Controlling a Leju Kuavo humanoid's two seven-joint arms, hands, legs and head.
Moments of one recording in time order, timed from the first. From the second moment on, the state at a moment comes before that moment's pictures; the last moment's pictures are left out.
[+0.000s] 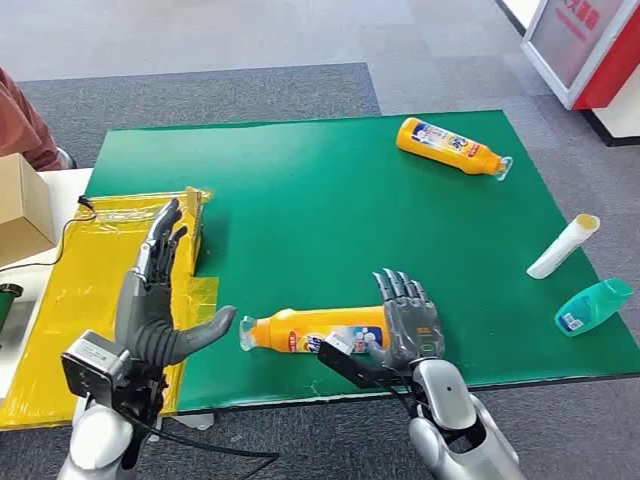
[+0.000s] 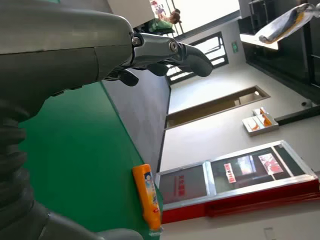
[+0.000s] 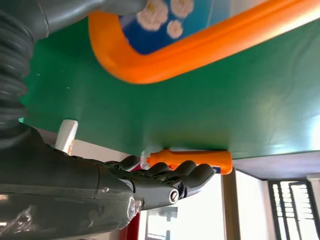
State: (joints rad) left arm -0.05 -0.07 -0.30 -1.82 -0.22 0.00 -0.27; right arm -0.08 -0.09 0.45 -1.45 1.33 -0.07 0.25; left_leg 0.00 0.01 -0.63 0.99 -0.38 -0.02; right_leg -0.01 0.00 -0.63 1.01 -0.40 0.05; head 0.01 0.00
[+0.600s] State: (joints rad) left arm -0.13 -0.07 -0.30 -1.76 -0.19 0.01 -0.25; right arm -0.14 -0.07 0.52 -1.26 1.33 -0.05 0.27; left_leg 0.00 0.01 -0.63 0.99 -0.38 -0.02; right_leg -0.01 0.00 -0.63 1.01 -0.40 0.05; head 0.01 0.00
